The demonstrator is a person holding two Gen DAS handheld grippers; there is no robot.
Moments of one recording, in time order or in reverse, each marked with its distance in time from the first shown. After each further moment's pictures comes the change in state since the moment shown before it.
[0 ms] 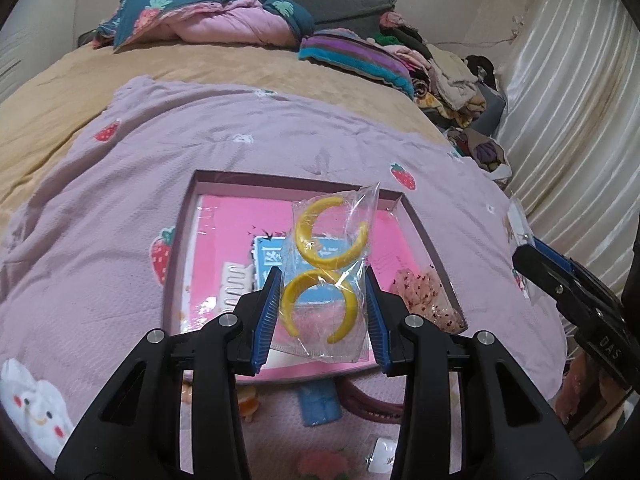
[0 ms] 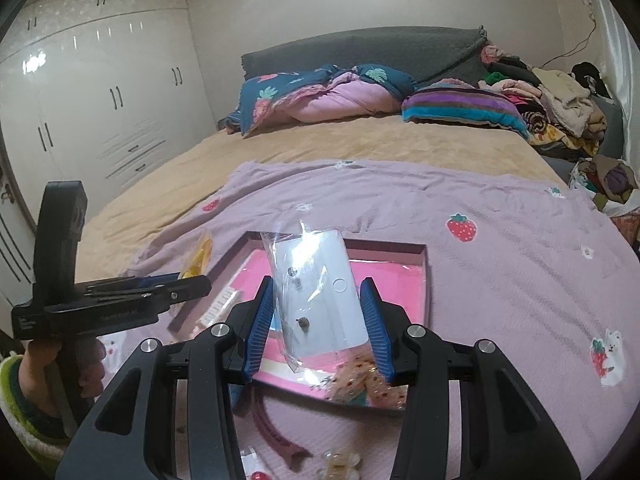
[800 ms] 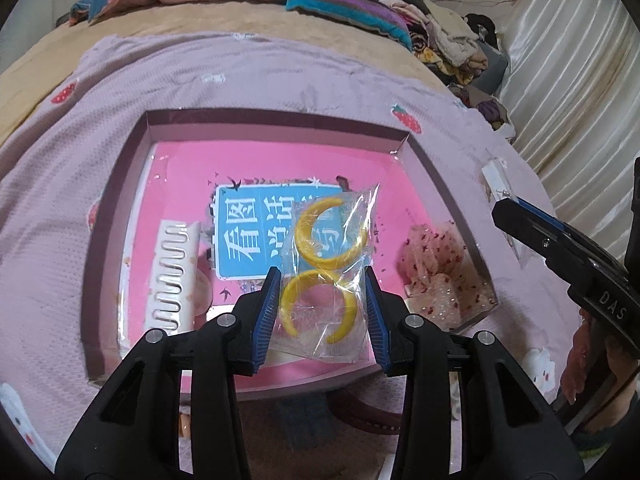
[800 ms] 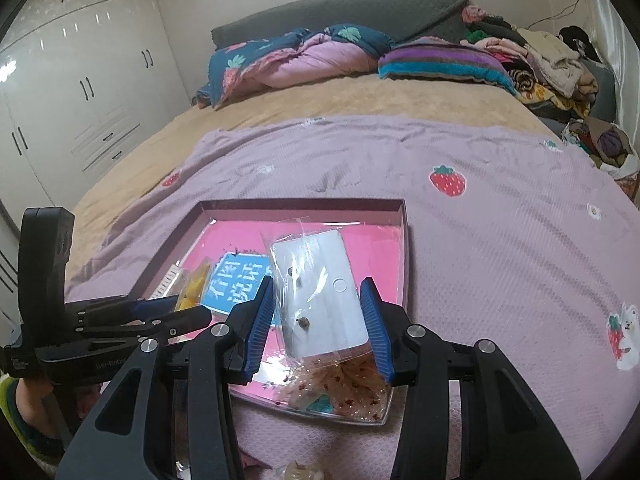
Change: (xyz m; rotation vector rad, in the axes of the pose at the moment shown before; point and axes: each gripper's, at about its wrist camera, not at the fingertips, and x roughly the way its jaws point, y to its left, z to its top) left arm 0.072 -0.007 -0.021 0.026 0.152 -0.010; right arm 0.064 -0.040 -0.019 0.071 0.131 -0.037
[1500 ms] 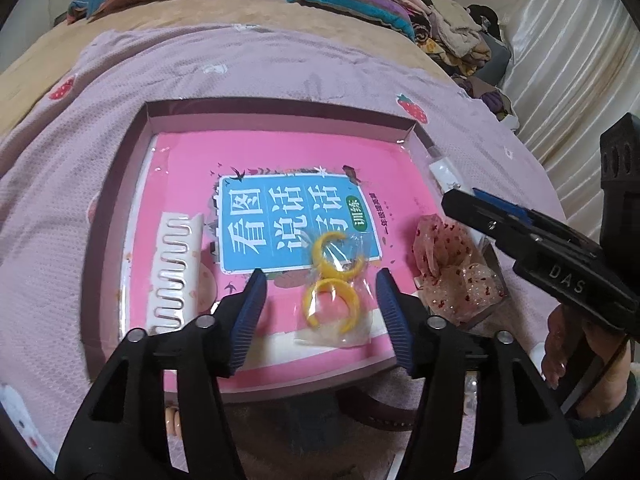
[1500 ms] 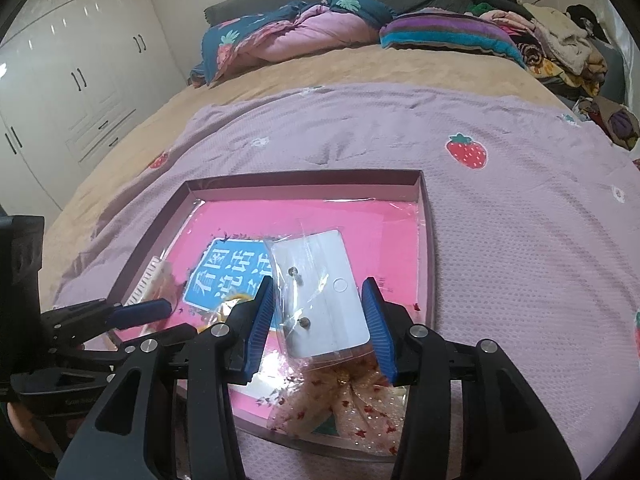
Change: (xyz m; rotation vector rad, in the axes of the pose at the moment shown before) left arm -0.001 0.003 -0.001 0.008 0.022 0.013; right arm 0.041 -0.001 0.005 0.019 0.091 0.027
